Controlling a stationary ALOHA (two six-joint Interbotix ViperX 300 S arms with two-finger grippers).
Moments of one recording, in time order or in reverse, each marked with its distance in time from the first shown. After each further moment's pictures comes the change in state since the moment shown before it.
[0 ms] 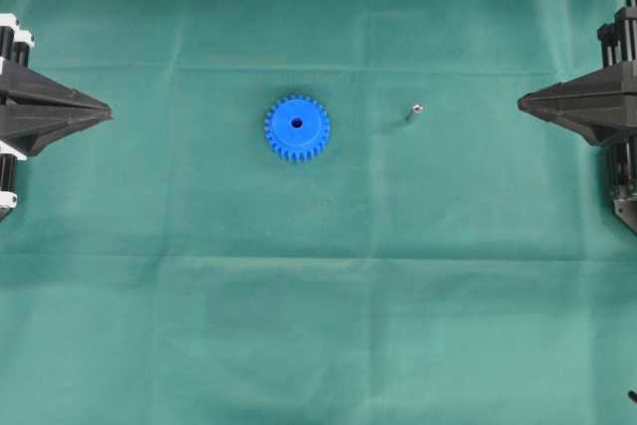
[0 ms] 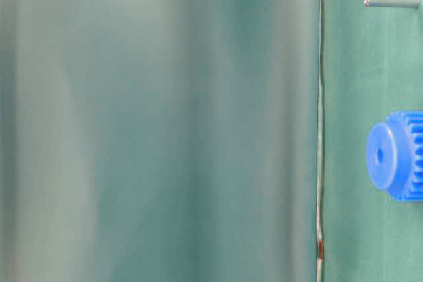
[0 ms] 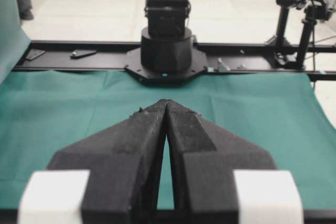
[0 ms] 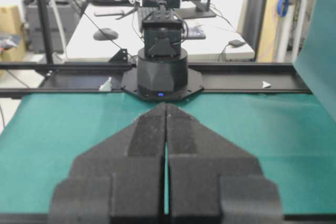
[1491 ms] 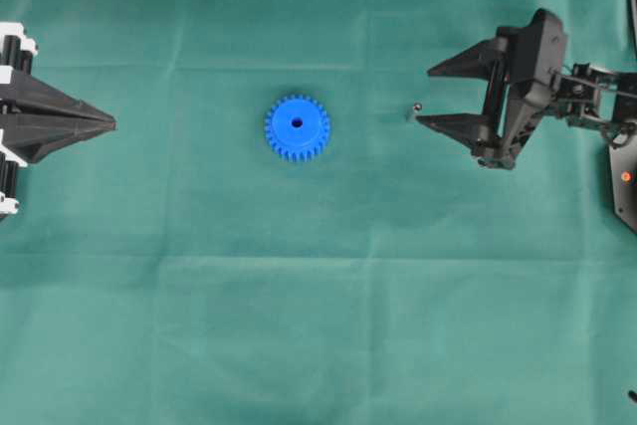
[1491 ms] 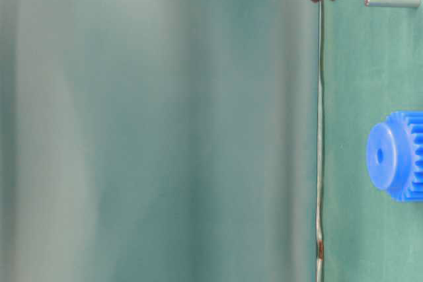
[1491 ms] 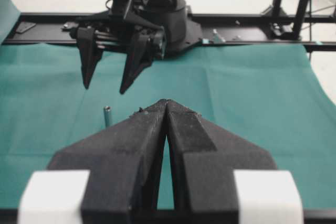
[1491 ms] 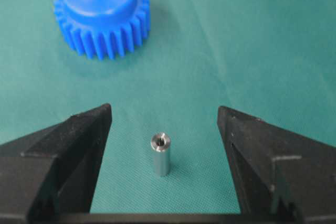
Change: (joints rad) left arm -0.015 -0.003 -0.003 0.009 0.089 -0.014; right arm -0.235 0.775 0.021 0.011 -0.250 -0.002
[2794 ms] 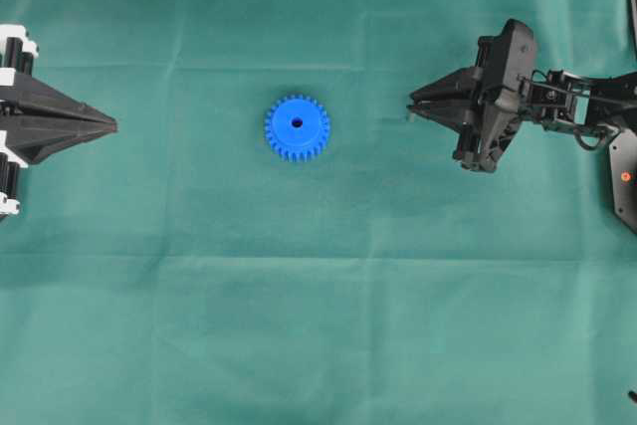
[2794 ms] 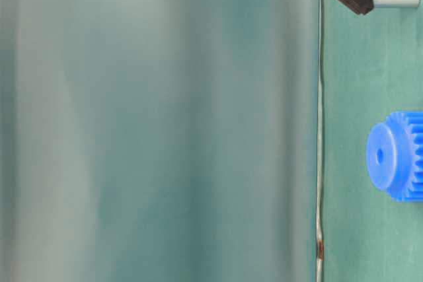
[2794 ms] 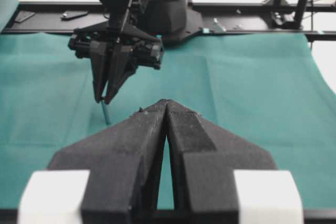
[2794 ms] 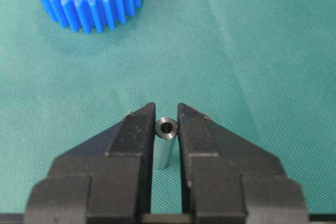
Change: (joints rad) left arm 0.000 0.000 0.000 0.002 0.032 -0.002; right arm 0.002 0.163 -0.031 0.006 -0.084 -0.002
